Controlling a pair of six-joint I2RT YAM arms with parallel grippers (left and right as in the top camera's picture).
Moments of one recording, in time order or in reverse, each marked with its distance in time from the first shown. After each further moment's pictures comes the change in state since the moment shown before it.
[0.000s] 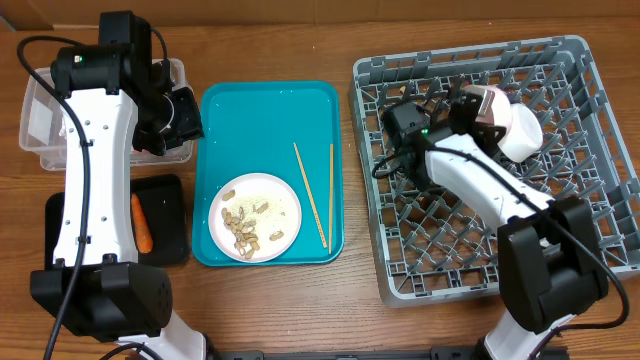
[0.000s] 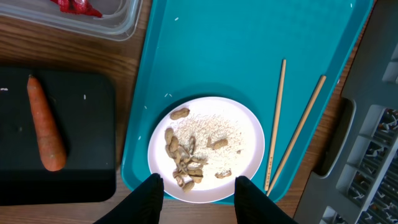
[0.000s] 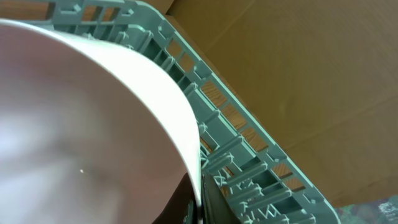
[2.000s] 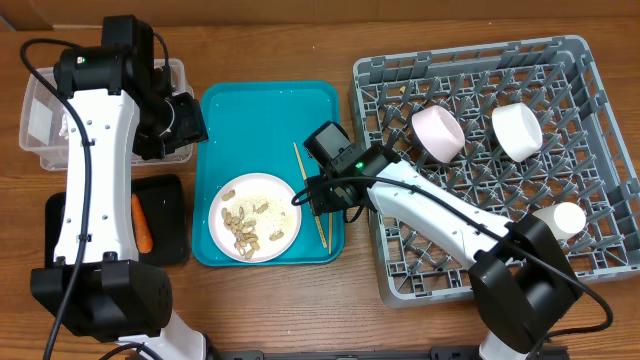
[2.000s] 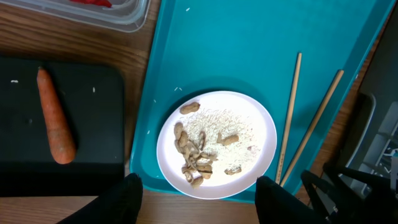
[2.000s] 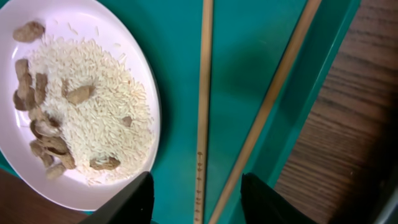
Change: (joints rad) left arm 0.000 0.000 -0.024 -0.009 -0.030 0.007; right arm 0.313 0.000 0.087 0.179 -1.439 -0.355
